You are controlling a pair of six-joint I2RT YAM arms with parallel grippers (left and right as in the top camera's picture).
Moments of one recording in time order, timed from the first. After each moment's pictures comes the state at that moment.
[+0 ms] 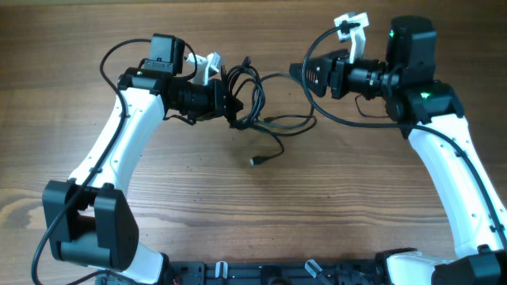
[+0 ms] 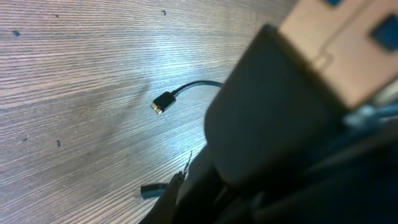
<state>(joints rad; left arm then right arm) -0.17 1.71 1.34 -0.83 0.77 -0.26 0.16 1.46 1.29 -0.44 -0.89 0.24</state>
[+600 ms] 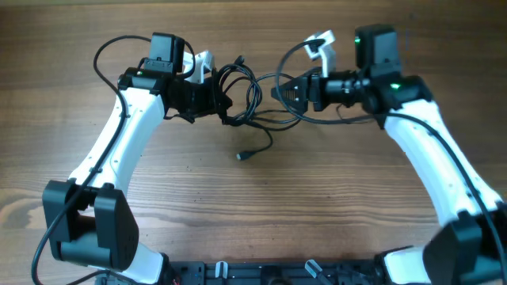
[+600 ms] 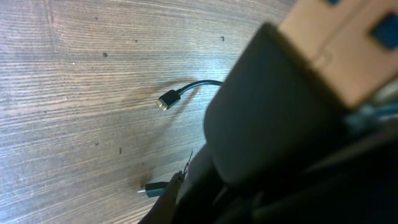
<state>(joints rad) -0.17 1.71 1.34 -0.81 0.57 -0.30 0.24 1.61 1.29 -0.53 -0.92 0.10</state>
